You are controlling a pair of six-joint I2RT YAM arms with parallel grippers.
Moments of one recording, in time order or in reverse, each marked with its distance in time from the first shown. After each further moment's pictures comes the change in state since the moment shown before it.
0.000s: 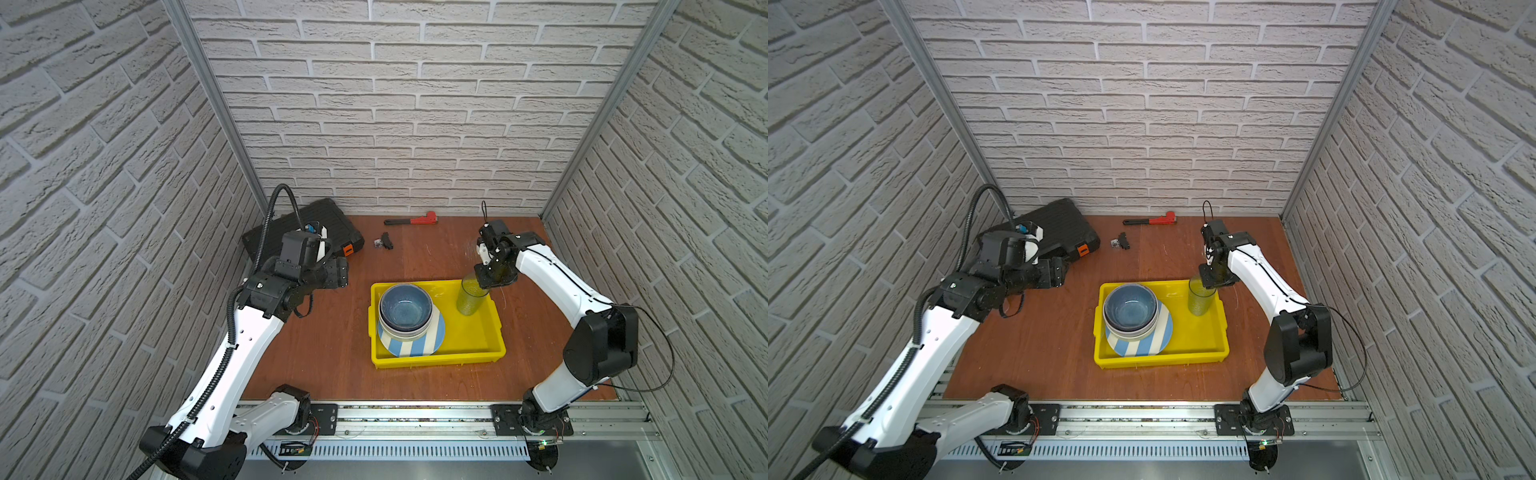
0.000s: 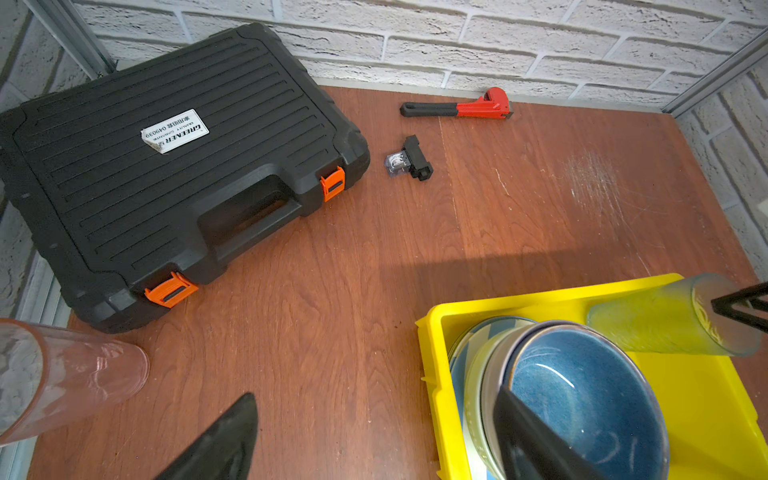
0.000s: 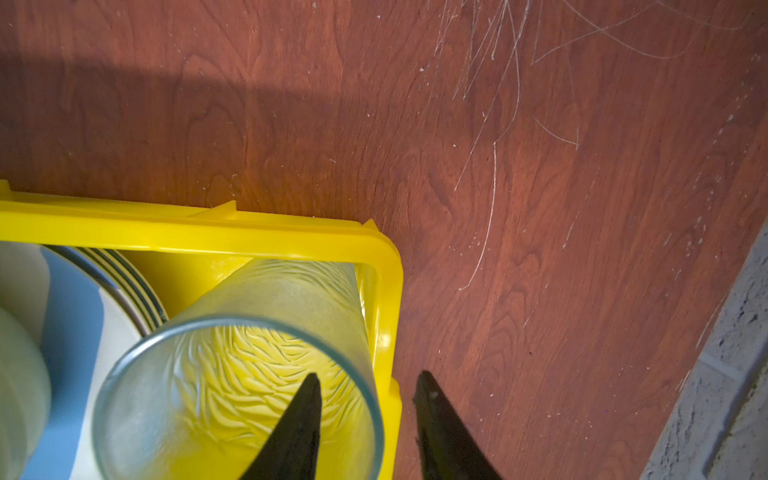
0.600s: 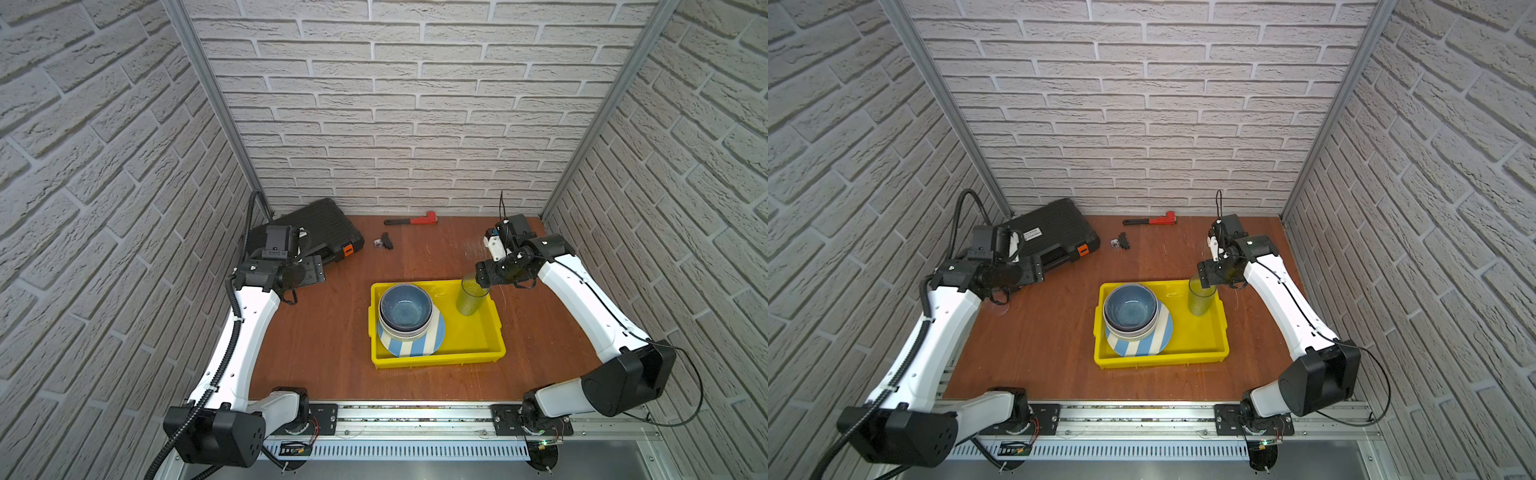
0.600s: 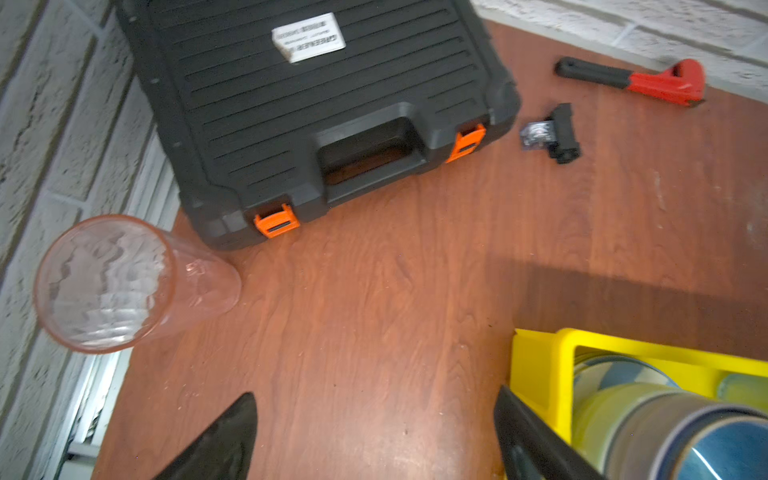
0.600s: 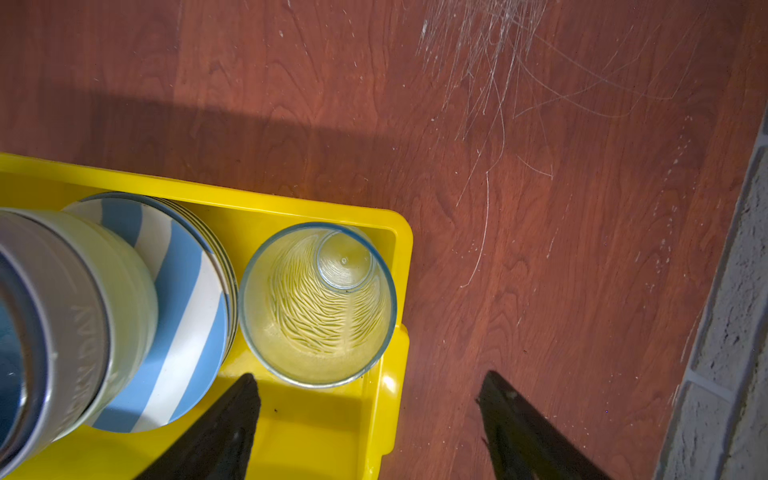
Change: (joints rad) left arm 0.288 0.122 0.009 -0.109 -0.016 0.008; right arm 0.000 -0.192 0.015 -0.024 -0.085 -0.034
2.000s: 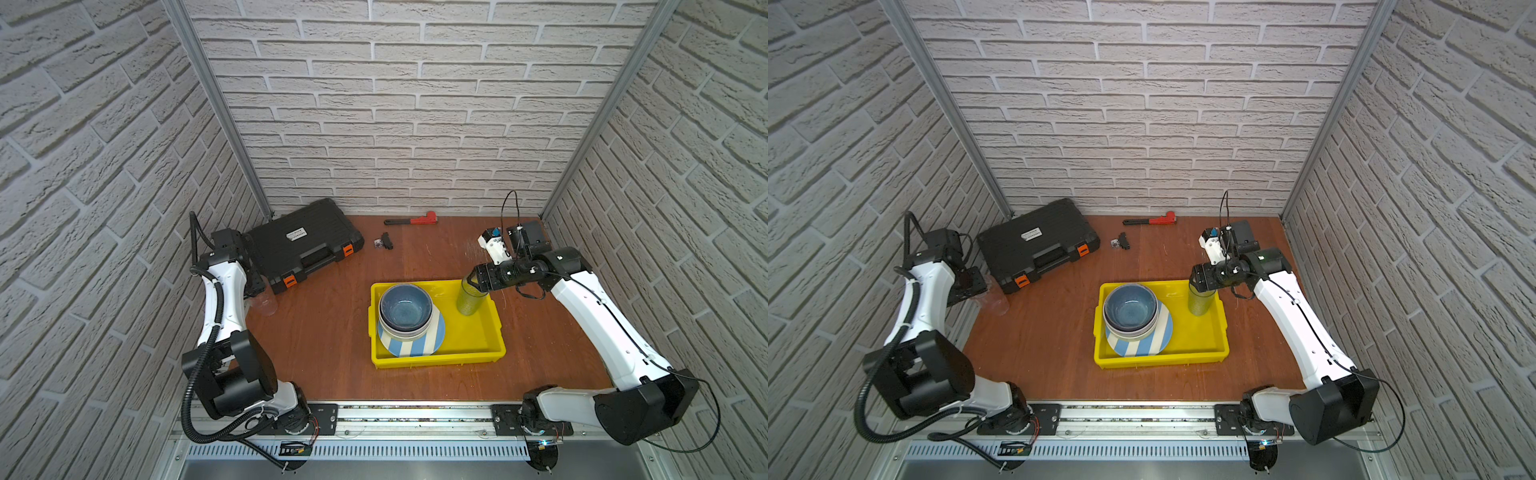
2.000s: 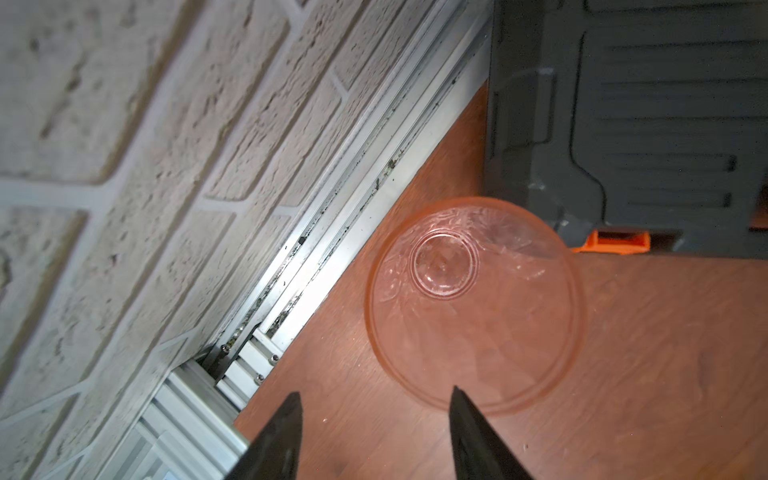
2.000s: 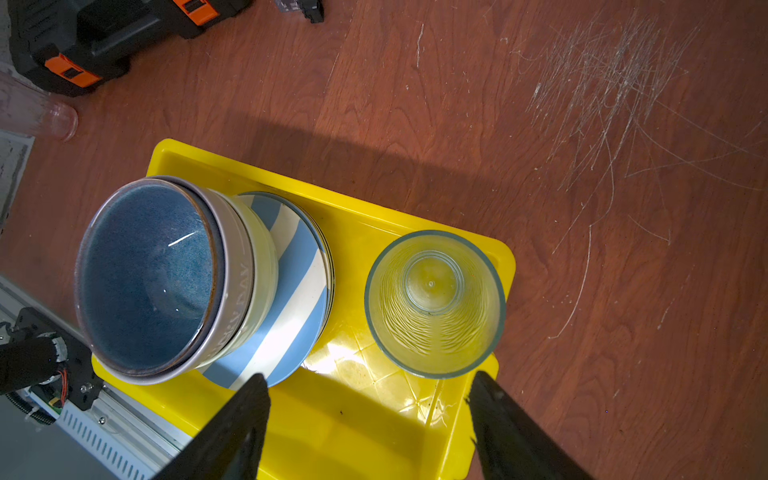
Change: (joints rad) left arm 0.460 0.269 0.017 -0.016 -0.156 0.084; right arm 0.000 -0.127 -0.098 0.114 -0.248 -0.045
